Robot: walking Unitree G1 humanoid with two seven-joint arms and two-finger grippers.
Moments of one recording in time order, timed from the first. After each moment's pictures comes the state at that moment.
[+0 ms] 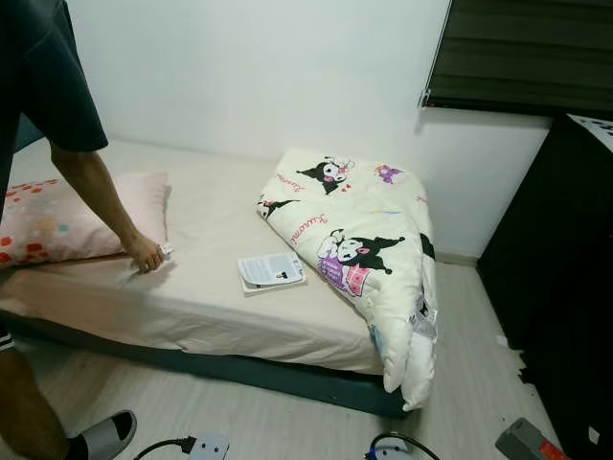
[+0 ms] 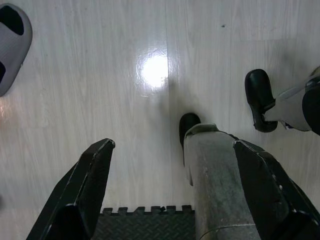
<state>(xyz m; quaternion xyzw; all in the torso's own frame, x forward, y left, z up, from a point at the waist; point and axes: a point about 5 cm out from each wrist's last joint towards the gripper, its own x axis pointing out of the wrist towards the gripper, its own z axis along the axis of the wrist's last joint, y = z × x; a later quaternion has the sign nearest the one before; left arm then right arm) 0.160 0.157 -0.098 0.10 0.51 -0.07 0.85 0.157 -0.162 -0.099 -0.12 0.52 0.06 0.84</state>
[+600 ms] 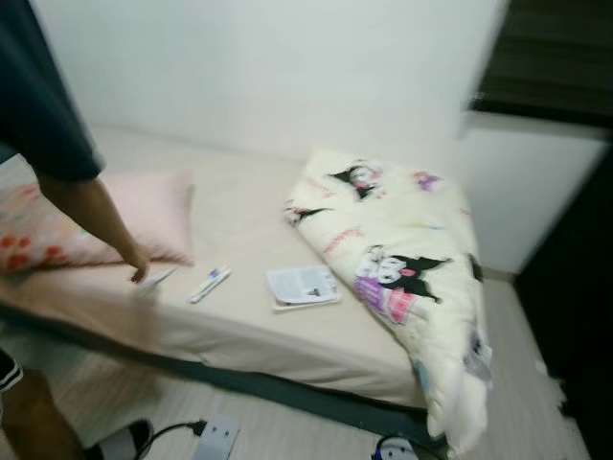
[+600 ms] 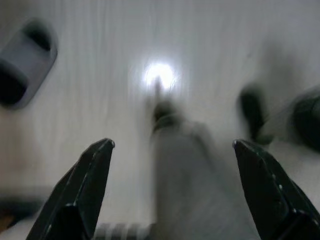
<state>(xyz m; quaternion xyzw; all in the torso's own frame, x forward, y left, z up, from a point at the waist) 0.158 0.157 -0.099 0.10 0.51 -0.07 0.85 0.169 -0.164 -0.094 -0.12 0.51 0.06 0.85</state>
